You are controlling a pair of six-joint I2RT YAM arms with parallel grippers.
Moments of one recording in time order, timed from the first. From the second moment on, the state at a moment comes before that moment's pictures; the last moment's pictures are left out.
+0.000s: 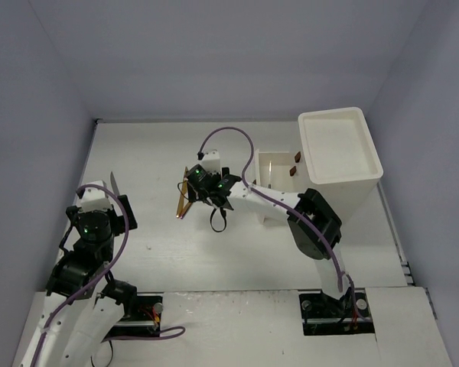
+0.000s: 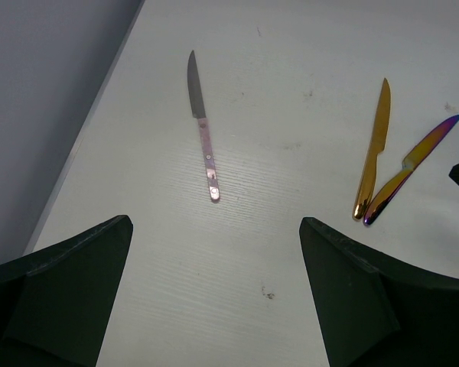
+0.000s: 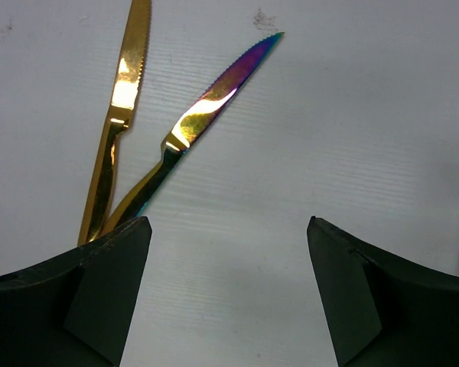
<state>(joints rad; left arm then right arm) -0.31 0.46 0.74 -0.73 -0.52 -0.23 0.94 2.03 1.55 -0.40 0.49 0.65</state>
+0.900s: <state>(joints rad) -0.31 0.45 0.74 -0.73 -0.51 -0.23 1.01 2.34 1.77 -0.39 0.66 0.75</state>
